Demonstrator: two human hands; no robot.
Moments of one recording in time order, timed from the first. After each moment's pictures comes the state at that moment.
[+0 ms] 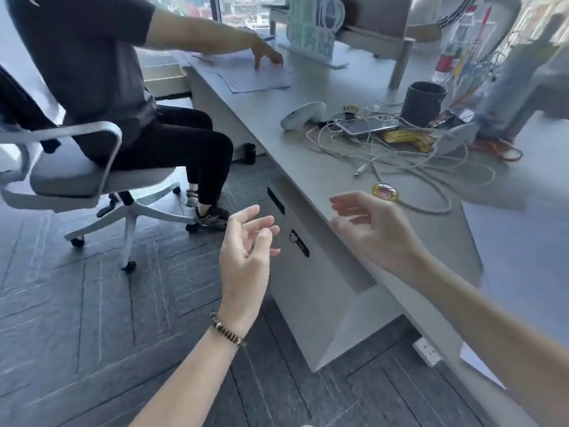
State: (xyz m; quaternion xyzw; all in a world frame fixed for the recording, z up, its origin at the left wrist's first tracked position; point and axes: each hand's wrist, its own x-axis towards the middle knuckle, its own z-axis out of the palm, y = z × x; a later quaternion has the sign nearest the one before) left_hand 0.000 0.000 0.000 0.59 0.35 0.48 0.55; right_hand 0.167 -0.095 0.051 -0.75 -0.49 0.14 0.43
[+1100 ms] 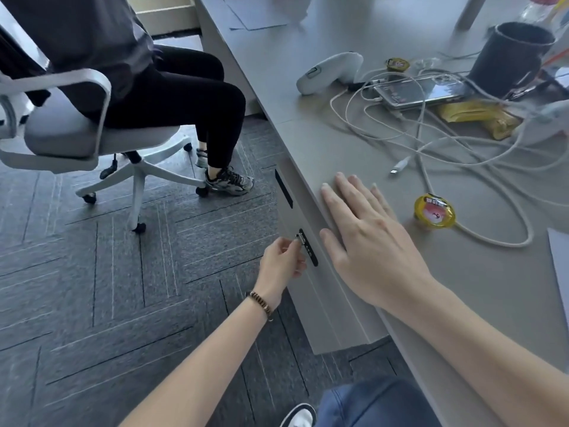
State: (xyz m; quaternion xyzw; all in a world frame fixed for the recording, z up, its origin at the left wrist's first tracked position) left_hand 0.097 0.074 -0.129 0.50 0.52 0.22 0.65; right_hand 0.197 -0.027 0.019 -0.78 -0.61 0.04 0.13
